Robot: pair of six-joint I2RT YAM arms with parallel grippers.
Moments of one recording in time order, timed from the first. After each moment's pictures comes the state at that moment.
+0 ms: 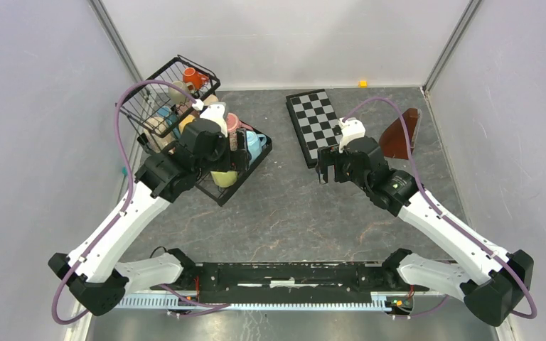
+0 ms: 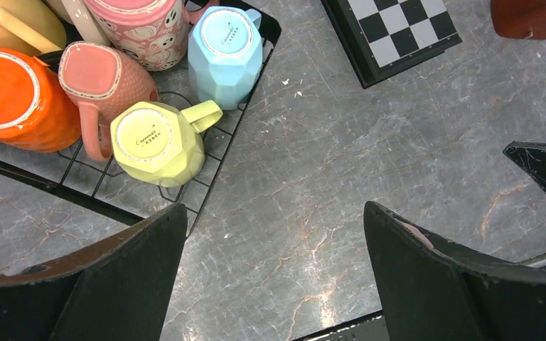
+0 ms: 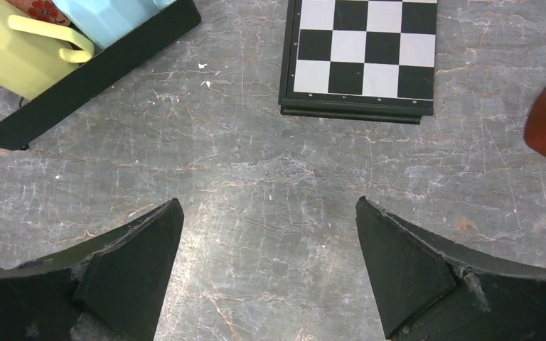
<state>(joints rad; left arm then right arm) -0.67 1.10 1.32 -0.84 -0.26 -0.41 0.66 1.05 0.95 -0.45 0.23 0.26</state>
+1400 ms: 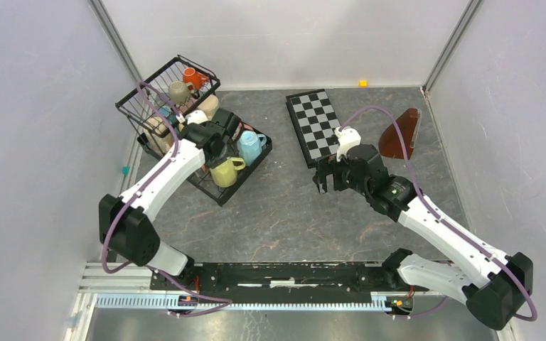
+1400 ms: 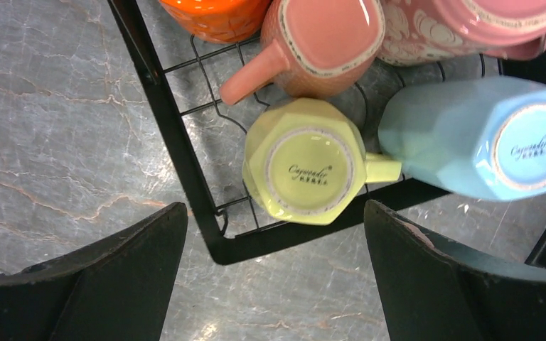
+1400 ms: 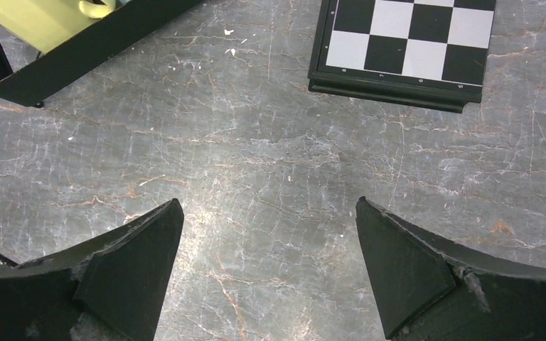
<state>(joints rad) -0.48 1.47 1.33 -1.05 -0.58 -1.01 0.66 1.02 0.86 -0.42 0.13 0.24</state>
